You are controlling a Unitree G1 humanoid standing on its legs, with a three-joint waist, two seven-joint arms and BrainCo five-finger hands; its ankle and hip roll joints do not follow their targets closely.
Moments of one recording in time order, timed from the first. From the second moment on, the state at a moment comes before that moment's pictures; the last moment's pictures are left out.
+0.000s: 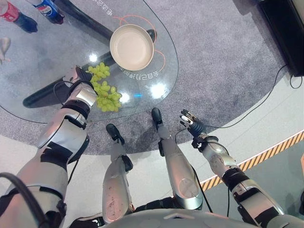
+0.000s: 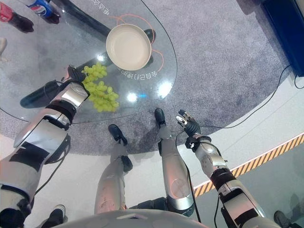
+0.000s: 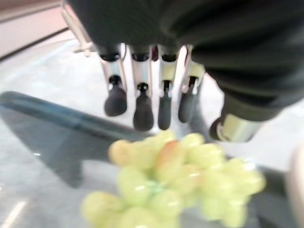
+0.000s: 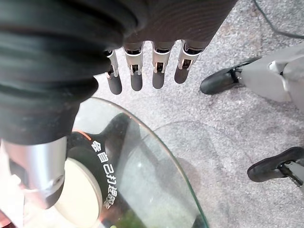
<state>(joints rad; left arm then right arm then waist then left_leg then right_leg) -1.11 0.52 -0.63 1.19 -0.08 0.31 0.46 -0.32 -0.36 0.41 0.63 0.82 -0.15 0.10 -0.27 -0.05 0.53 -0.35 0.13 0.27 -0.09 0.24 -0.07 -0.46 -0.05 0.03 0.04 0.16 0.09</state>
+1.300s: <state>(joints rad) -1.08 0.78 -0.88 0.87 0.55 0.04 0.17 -0.28 -0.37 0.36 0.70 0.80 -0.15 0.17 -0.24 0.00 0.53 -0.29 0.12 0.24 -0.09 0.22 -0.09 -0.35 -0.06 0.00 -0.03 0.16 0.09</state>
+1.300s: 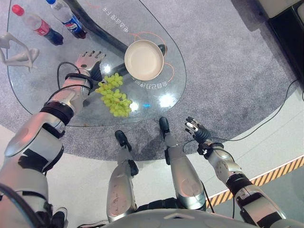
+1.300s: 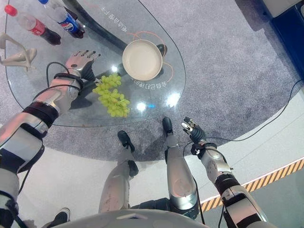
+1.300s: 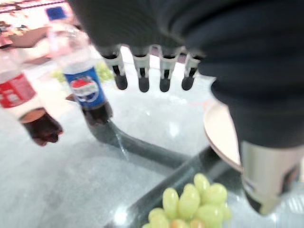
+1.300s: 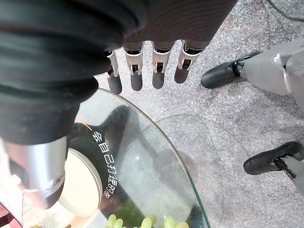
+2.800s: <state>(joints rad) -1.22 0.86 -1.18 0.55 0.89 0.09 -0.36 -0.33 -0.41 0.31 0.60 0.95 -0.19 0.19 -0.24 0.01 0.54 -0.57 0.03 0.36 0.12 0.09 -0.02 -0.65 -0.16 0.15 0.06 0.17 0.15</state>
